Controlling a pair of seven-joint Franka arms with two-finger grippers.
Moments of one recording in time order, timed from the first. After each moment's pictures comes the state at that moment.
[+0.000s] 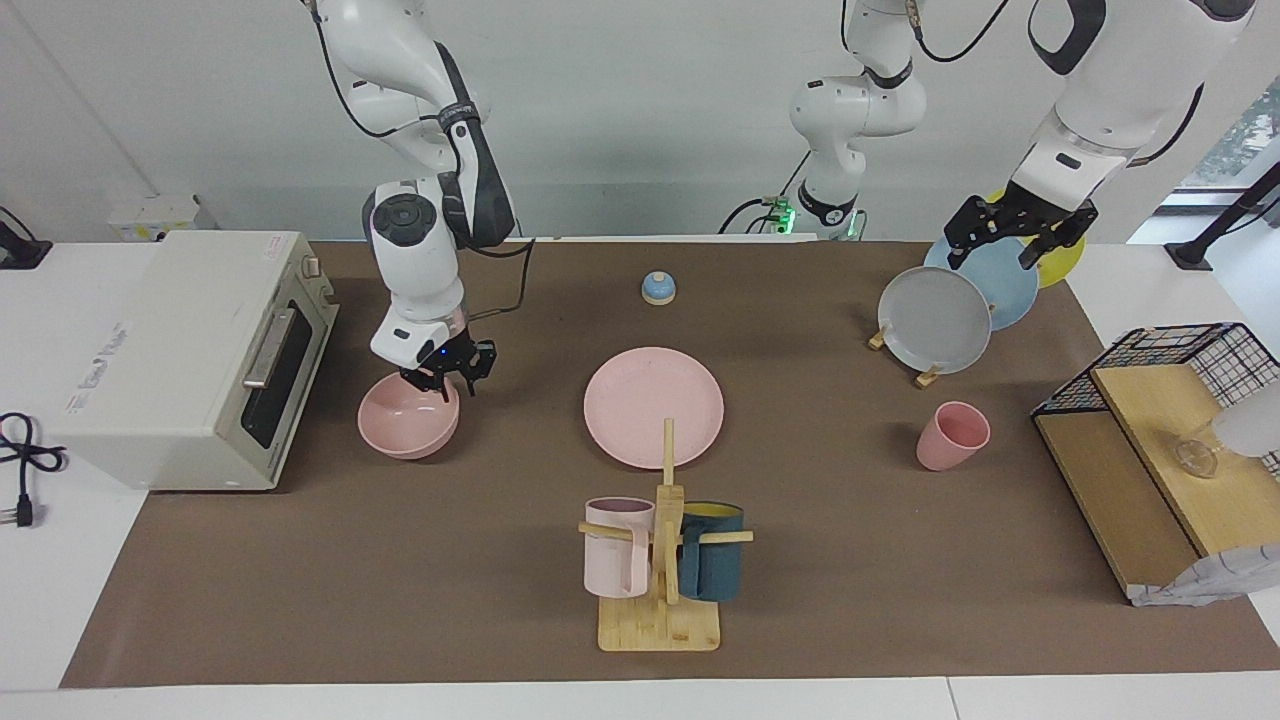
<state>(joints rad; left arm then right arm) -0.04 -0.04 -0.03 -1.62 -0.02 1.52 0.00 0.15 0.08 0.05 -2.21 -0.08 2.32 -0.05</state>
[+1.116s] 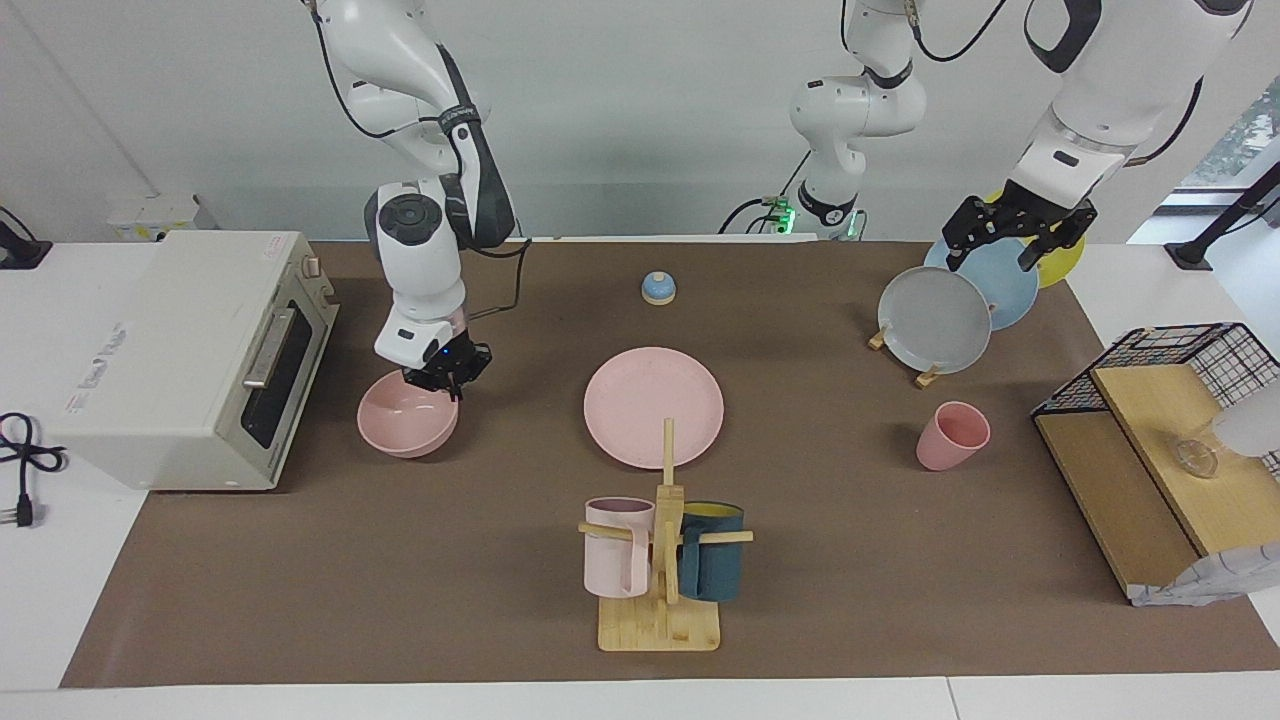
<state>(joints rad) -0.05 -0.05 -0.04 -1.62 -0.02 1.54 0.00 0.18 0.08 0.06 -2.16 -0.12 2.25 -0.06</state>
